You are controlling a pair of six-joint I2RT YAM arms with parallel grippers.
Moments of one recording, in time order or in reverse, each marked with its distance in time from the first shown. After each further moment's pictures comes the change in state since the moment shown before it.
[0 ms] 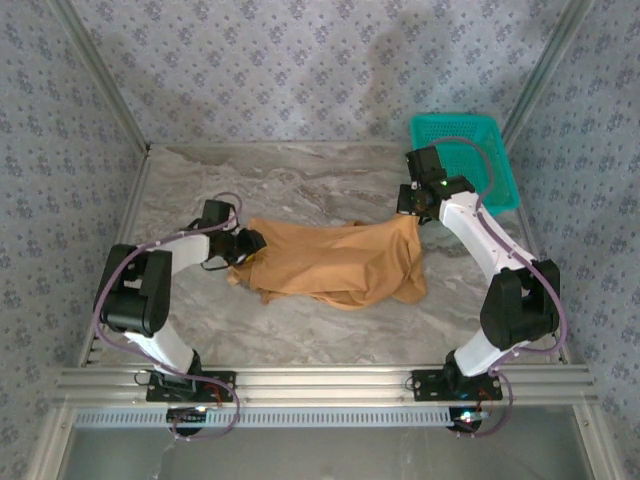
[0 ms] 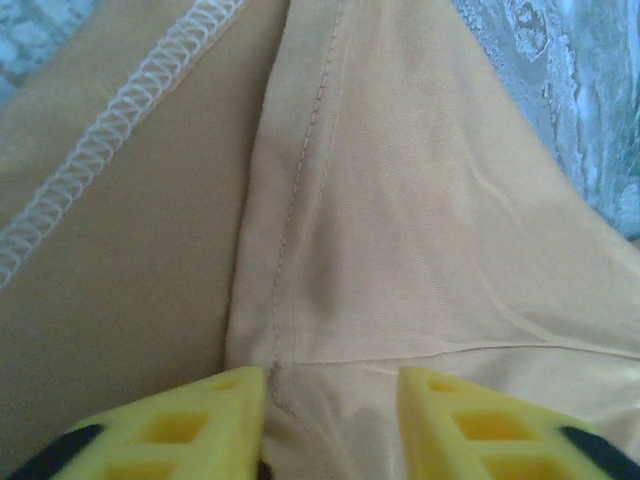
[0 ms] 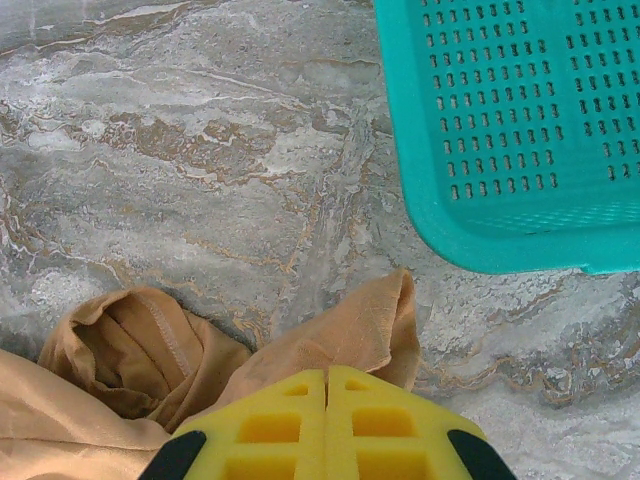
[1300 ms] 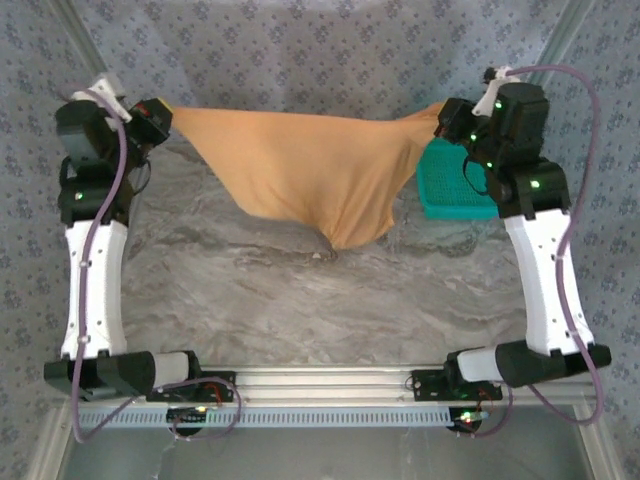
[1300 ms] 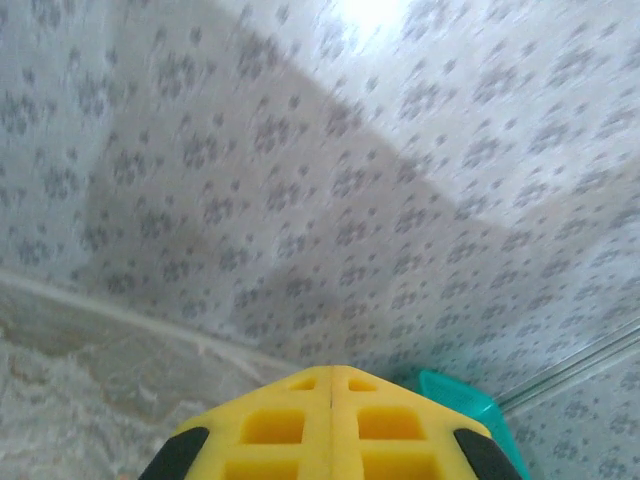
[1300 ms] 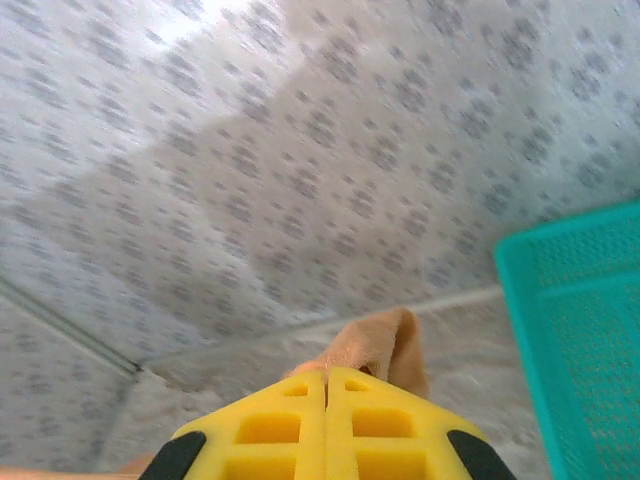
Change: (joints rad) left arm 0.283 -0.426 0.802 -0.257 -0.078 0.095; right arm -0.096 -0.252 0.525 0.027 -0.243 0.113
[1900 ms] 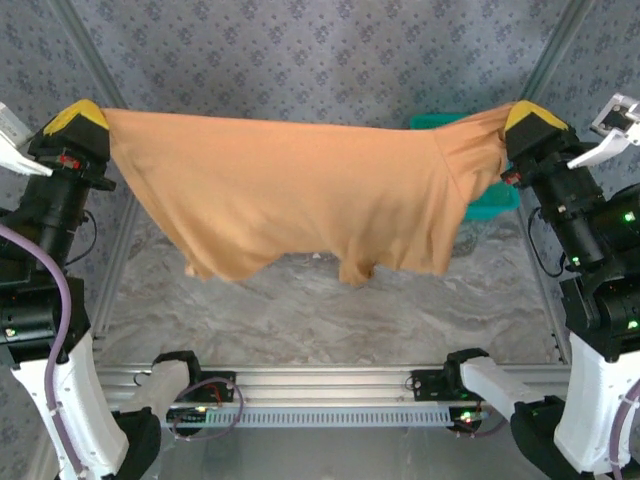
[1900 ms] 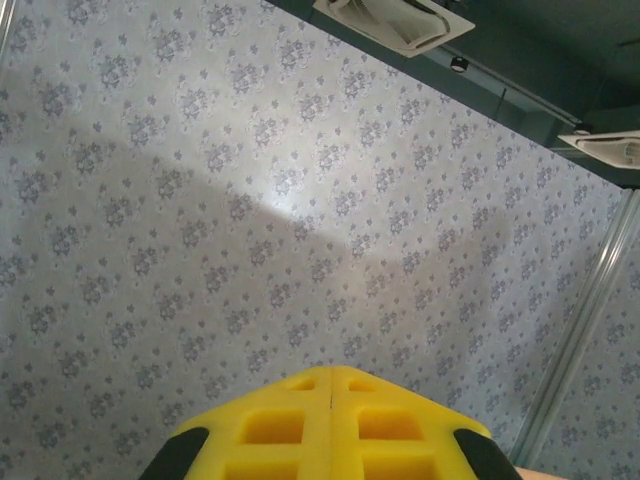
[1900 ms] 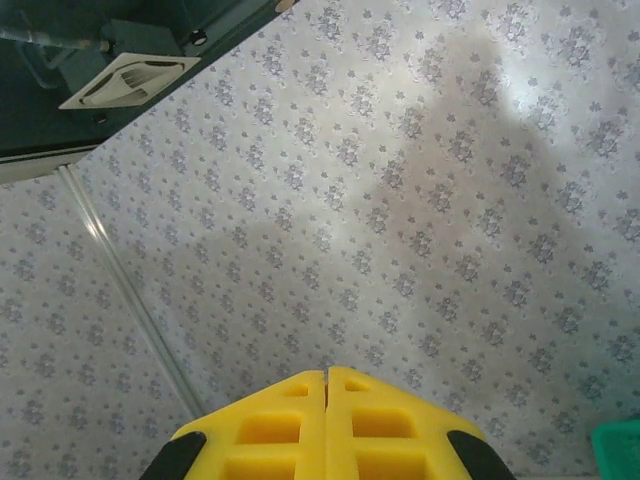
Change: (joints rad) left arm 0.015 -0.288 0.198 -0.087 -0.034 0.154; right arm 0.007 -0.309 0.063 0.056 -0.038 -0.021
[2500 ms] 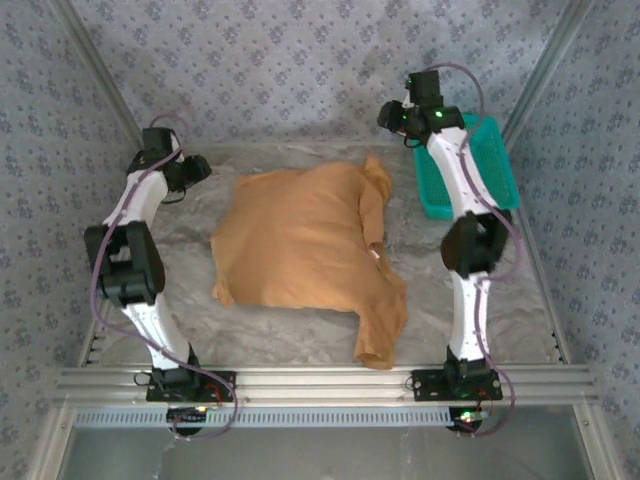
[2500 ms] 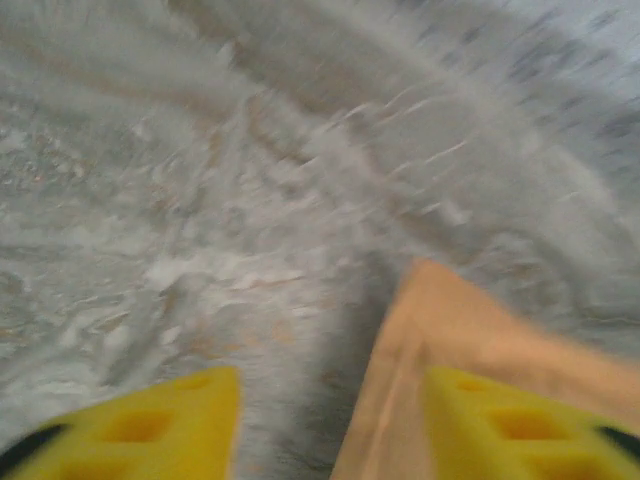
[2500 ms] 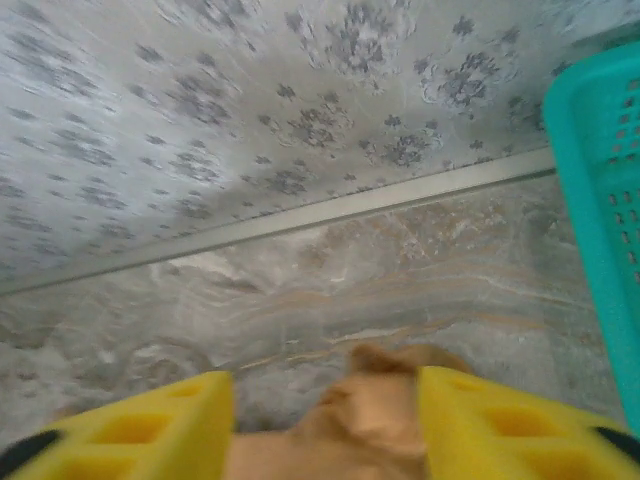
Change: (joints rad) left arm -0.001 0.971 -0.238 -0.003 -0.113 0.074; right arm 0.002 1.288 0.567 -0.203 0.006 0.009
